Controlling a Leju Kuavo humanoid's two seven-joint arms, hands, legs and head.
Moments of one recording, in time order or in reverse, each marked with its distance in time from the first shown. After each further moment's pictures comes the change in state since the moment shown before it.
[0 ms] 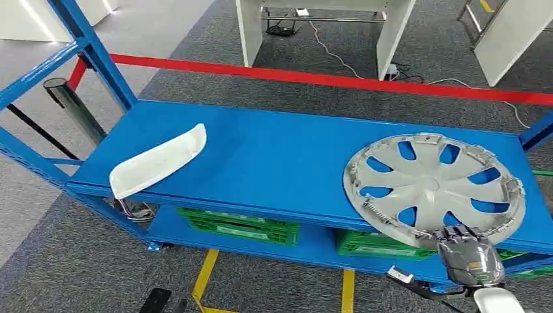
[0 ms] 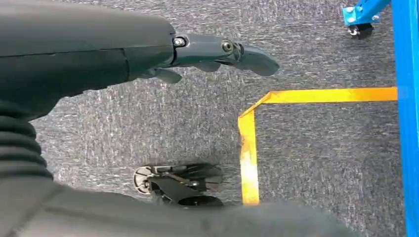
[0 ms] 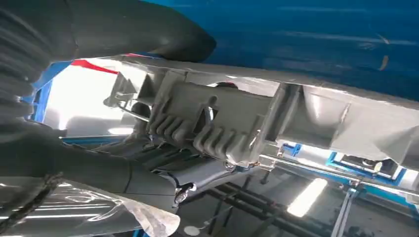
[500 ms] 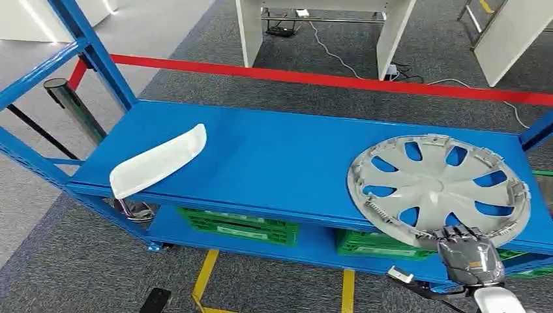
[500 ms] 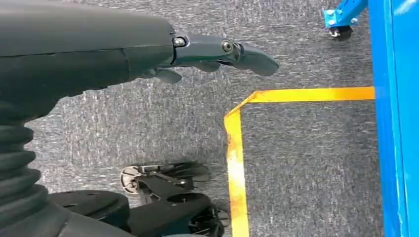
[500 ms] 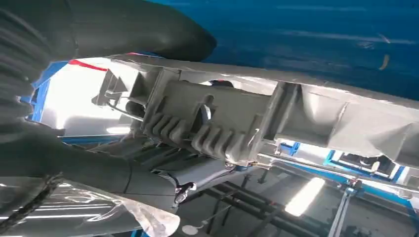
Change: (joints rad) left arm 0.001 -0.001 0.002 0.000 0.004 -0.008 -0.056; right arm -0.003 0.000 -0.004 0.000 0.000 0.002 -0.010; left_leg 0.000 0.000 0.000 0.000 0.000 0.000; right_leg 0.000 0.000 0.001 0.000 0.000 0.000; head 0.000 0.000
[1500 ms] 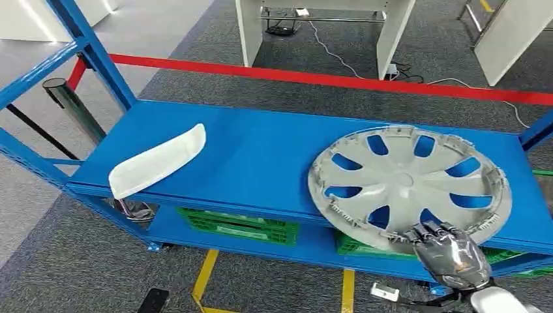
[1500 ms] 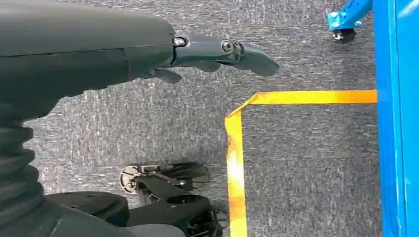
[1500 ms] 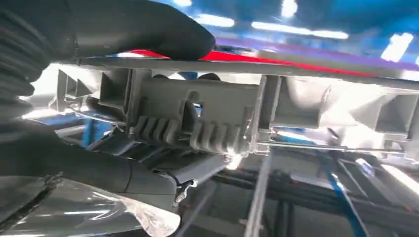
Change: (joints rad) left arm 0.001 0.000 0.031 0.000 -0.008 0.003 0.000; right arm 0.035 -0.059 0.064 -0.335 -0.071 0.040 -0.211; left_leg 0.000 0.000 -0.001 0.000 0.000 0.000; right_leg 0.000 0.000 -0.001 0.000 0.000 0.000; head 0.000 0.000
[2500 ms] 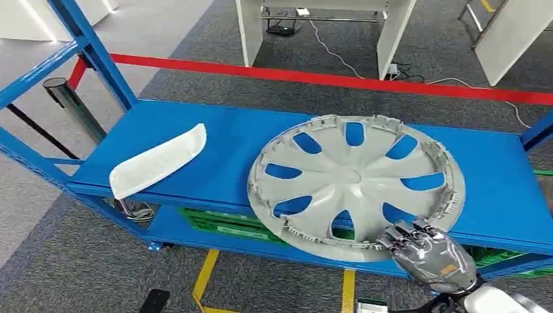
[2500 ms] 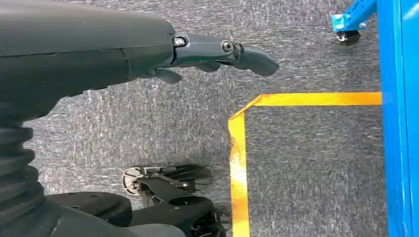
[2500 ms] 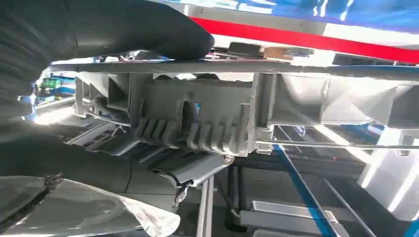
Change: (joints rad) left arm 0.002 -0.008 0.021 0.000 -0.025 0.017 0.005; right arm -0.102 -0.099 0.186 -0.158 -0.052 0.018 -0.020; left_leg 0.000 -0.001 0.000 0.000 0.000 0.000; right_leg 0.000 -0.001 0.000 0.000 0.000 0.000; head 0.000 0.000
